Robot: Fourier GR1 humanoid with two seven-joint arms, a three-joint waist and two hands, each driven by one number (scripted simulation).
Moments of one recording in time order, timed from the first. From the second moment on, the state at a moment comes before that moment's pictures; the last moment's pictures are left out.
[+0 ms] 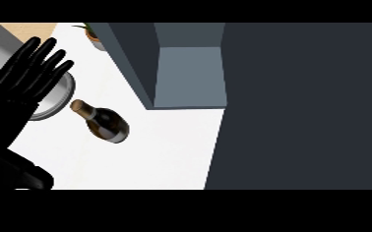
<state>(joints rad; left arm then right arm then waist) -0.18 0.33 0.15 -1.96 0.58 -0.25 0.41 -0.02 -0.11 0.51 -2.51 0.07 -0.29 0.62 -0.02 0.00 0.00</state>
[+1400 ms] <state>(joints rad) -0.08 0.29 0.19 -1.44 0.26 -0.47 -0.12 -0.10 -0.24 0.60 -2.51 0.11 -0.46 0.66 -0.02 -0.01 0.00</state>
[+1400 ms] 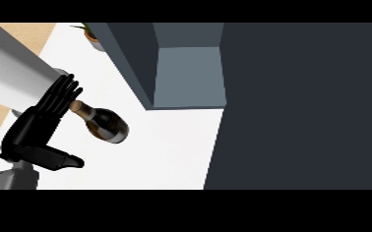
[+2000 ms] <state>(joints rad) -0.16 0.29 0.19 -1.12 0.13 -0.49 -0.33 -0.12 -0.29 0.62 -2.51 0.12 -0.51 0.66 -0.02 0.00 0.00</state>
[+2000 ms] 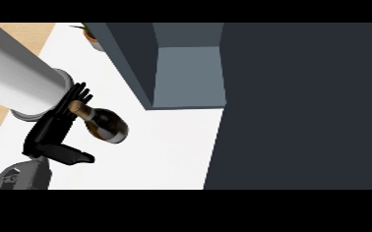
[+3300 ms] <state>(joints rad) -0.39 0.28 0.16 -0.51 -0.02 -0.52 -0.63 -0.17 -0.37 0.65 -2.50 0.12 -0.59 0.66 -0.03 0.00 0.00</state>
